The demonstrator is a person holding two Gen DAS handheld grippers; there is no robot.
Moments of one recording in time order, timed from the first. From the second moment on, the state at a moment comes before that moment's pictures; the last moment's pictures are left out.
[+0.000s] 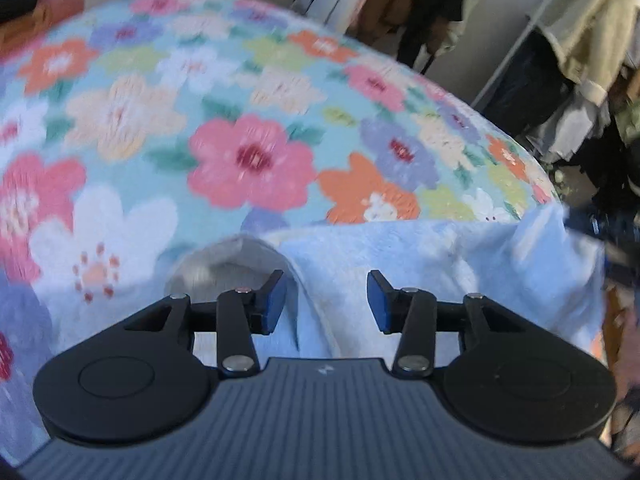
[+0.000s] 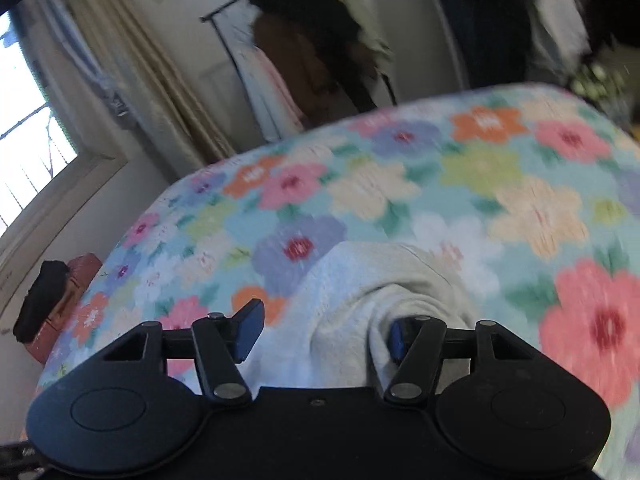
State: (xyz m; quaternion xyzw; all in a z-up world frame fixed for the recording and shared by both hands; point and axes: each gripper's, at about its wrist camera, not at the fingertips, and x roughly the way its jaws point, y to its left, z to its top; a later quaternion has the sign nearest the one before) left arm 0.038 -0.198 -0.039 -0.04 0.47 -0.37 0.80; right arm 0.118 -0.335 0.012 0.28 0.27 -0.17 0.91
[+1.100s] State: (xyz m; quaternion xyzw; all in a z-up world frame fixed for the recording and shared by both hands) left arm -0.072 -0.219 -0.013 0.09 0.46 -0.40 0.79; right arm -0.036 -0.267 -0.057 0.26 0.32 -0.16 0.89
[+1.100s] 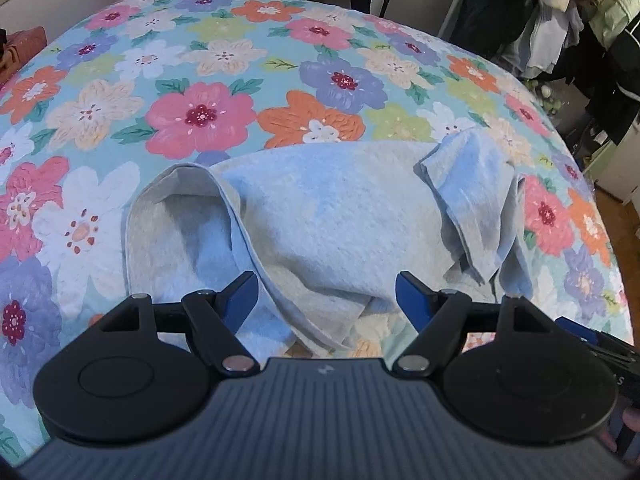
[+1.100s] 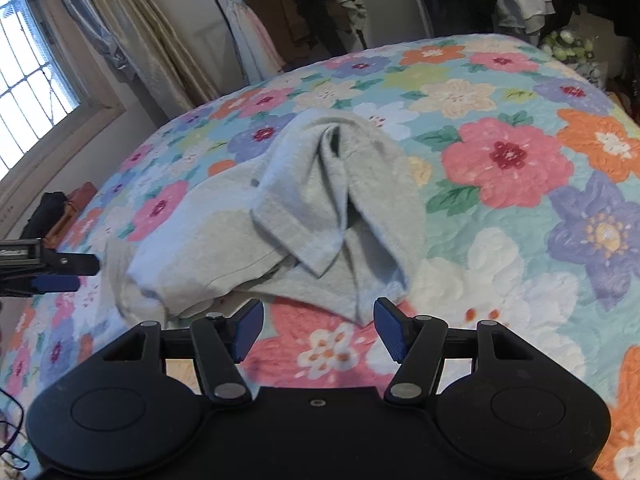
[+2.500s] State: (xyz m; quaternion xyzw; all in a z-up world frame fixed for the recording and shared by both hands) left arm 0.010 -0.217 -0.038 -0.02 0.47 -0.43 0.77; right arm 0.011 -0.335 -0.006 0.01 0.26 -0.24 0.94
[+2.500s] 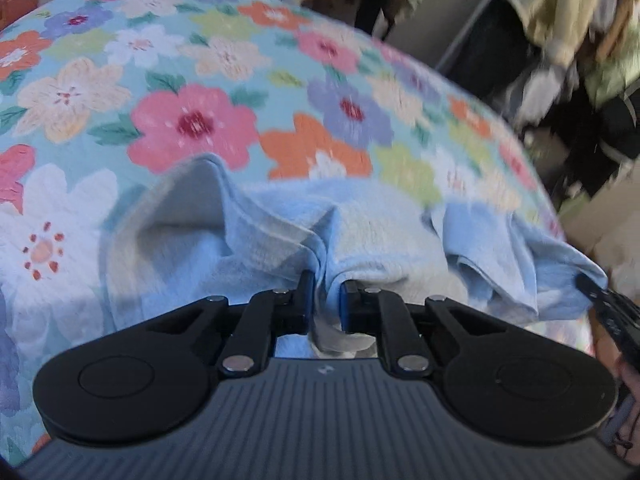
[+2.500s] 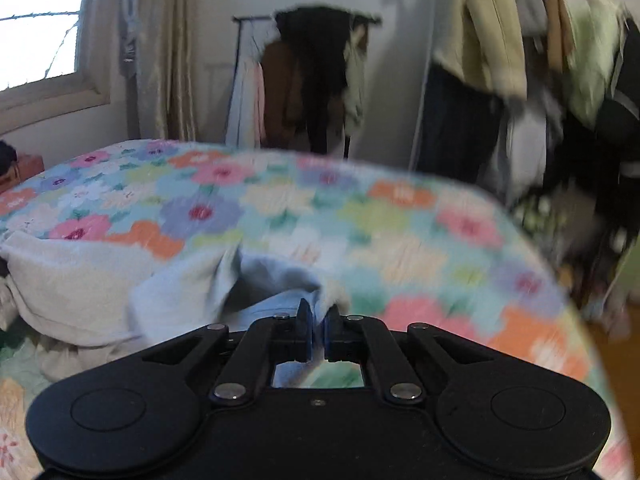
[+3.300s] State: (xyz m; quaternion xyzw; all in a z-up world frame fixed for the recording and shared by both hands) left arm 0.063 -0.161 -0.031 -0.13 0.45 -0.36 0.81; right arm 0.027 -0.347 -0.031 0.06 0.34 -0.22 0.91
